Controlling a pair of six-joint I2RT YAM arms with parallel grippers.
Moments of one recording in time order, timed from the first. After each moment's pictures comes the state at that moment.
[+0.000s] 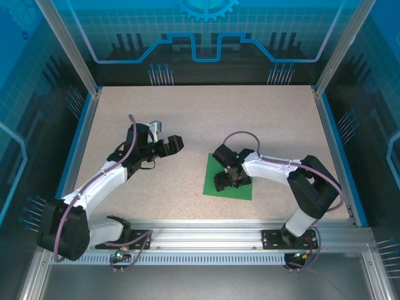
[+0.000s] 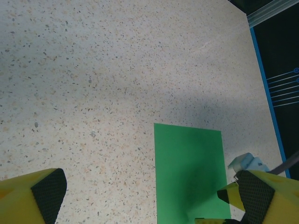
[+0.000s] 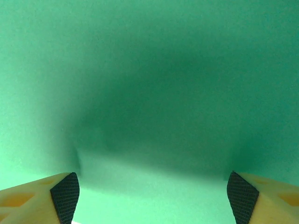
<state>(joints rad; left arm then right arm) -0.28 1.21 0.74 -0.18 0.34 -0.61 0.76 1.67 0.96 -0.72 0.05 0.52</state>
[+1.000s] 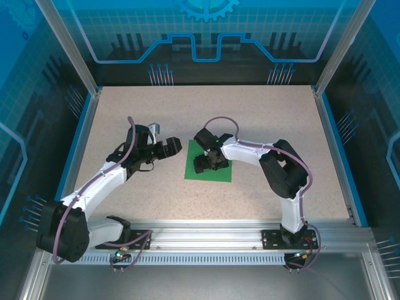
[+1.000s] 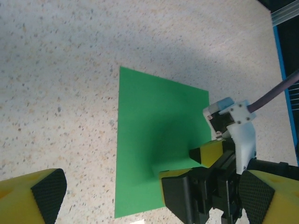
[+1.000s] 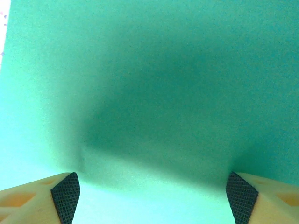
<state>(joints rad) -0.28 1.21 0.75 -0.26 0.30 -0.63 0.75 1.97 1.33 -0.66 0.01 0.50</state>
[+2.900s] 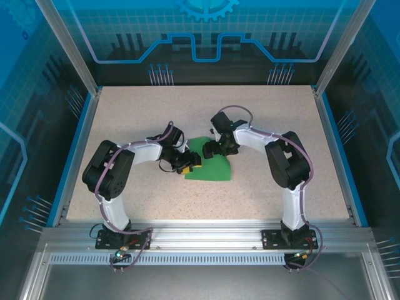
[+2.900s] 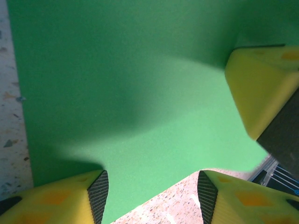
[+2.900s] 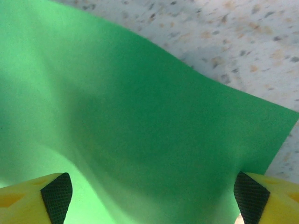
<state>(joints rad) -0.40 1.84 0.99 -0.33 0.63 -0.69 0.55 2.03 1.41 -0.66 -0.13 0.33</state>
